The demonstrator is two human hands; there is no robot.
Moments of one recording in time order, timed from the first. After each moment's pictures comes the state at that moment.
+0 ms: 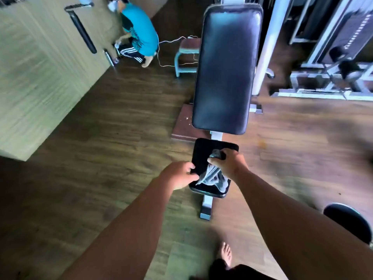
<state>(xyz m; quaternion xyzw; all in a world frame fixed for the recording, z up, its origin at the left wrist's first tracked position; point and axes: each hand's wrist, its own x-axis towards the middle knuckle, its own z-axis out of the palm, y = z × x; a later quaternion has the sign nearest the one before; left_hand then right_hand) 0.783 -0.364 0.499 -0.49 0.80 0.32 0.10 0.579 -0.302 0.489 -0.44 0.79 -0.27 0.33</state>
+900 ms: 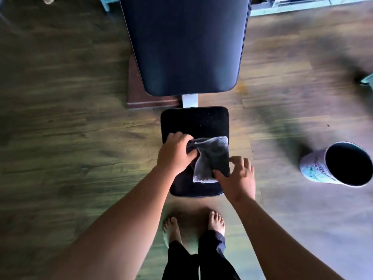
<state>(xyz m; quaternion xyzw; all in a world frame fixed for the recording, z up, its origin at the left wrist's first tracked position) 0.672 -0.492 0.252 -0.36 0.91 0.20 -0.01 0.569 -0.304 0.260 -0.22 0.92 -0.23 0.24</state>
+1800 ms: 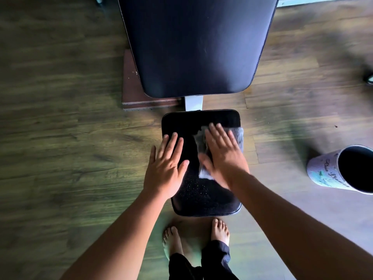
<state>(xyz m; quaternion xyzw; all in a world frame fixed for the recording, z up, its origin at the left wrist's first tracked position) 0.720 -0.512 0.200 -0.34 0.93 0.13 0.05 0.539 -0.400 0.227 -0.53 0.83 -0.05 0.14</state>
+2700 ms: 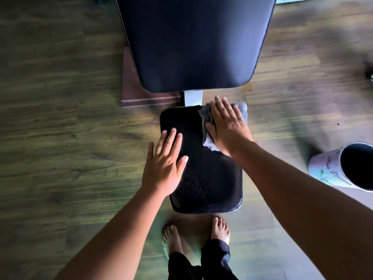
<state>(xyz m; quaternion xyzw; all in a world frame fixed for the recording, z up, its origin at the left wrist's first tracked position) 0.718 -0.509 0.200 -0.35 0.92 0.14 0.04 0.485 -0.446 0.215 -0.52 0.85 -0.02 0.10</state>
